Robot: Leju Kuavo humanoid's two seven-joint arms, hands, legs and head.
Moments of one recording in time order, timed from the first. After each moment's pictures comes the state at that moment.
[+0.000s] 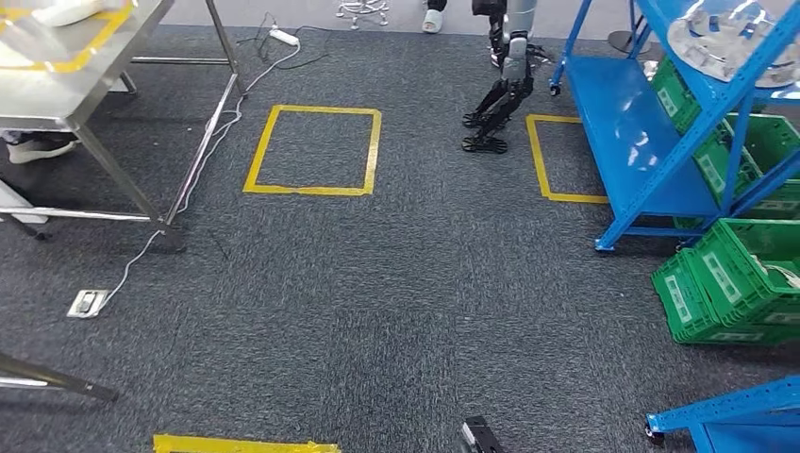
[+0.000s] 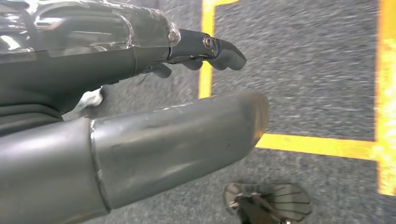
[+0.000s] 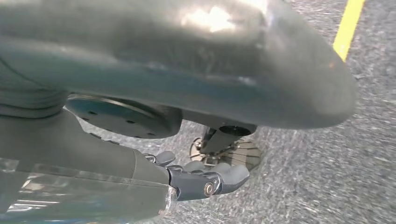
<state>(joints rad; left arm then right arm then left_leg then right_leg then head) -0.16 -0.10 1.34 -0.09 -1.57 0.06 -0.10 -0.09 0.01 0.71 -0.21 -0.68 -0.20 -0.03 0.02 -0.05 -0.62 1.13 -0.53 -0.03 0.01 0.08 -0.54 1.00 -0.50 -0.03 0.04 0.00</state>
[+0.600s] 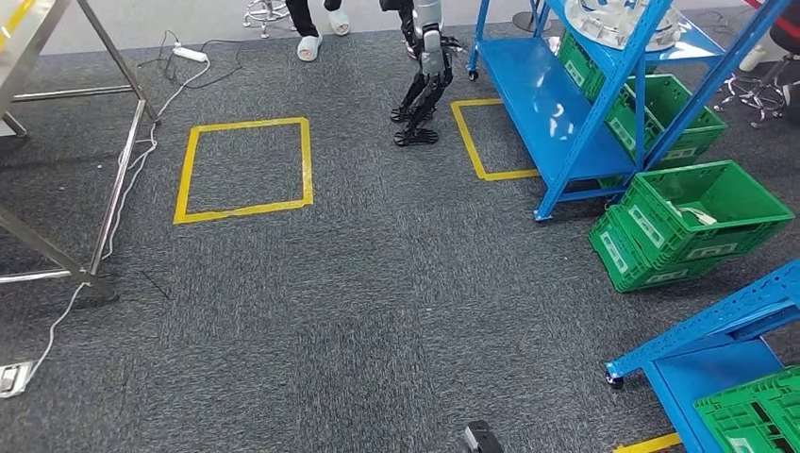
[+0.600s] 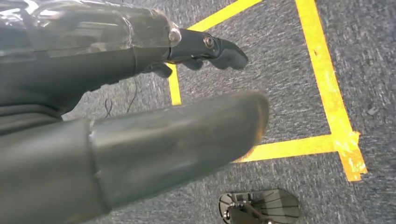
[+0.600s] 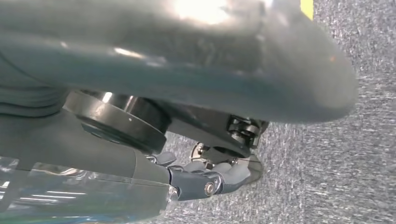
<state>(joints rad) -0.17 -0.10 1.34 -0.09 -1.57 0.06 -0.10 -0.09 0.01 0.72 -0.21 -0.68 -0.20 -0.03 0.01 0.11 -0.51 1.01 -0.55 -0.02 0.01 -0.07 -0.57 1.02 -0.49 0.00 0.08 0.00</state>
